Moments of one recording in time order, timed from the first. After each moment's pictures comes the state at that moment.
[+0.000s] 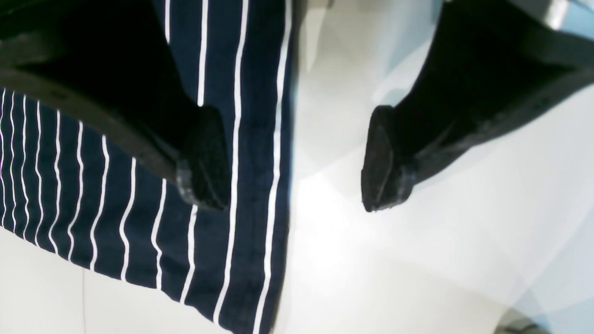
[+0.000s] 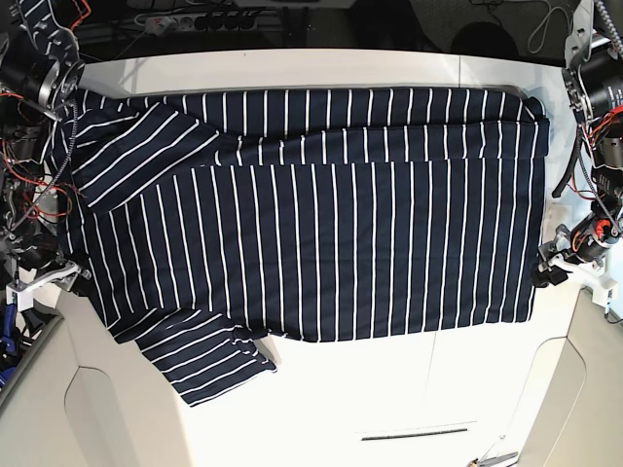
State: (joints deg) left arm -25.8 -32.7 -16.5 31.4 -29.8 -31.3 27.8; right arm 24.8 20.0 26.0 42.4 18.0 30.9 -31.7
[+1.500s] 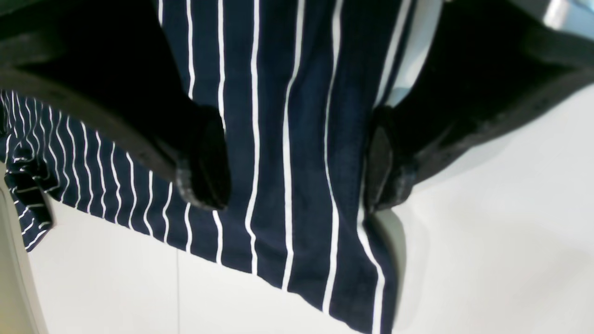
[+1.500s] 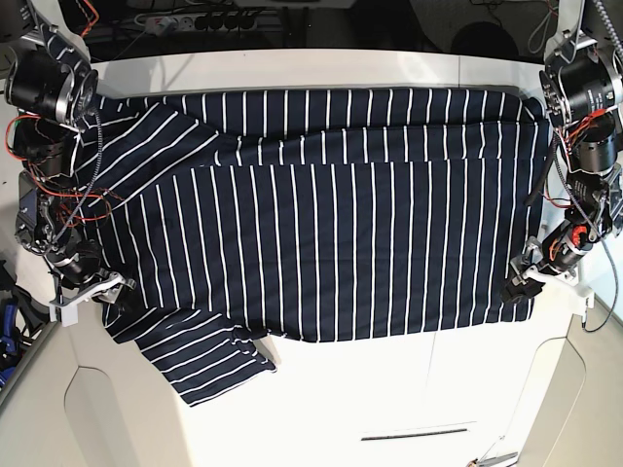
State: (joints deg) left arm -26.4 -27.5 -16.7 31.4 -33.4 -34.5 29.2; right arm 28.3 16.2 17.0 33.9 16.0 32.7 -21.8
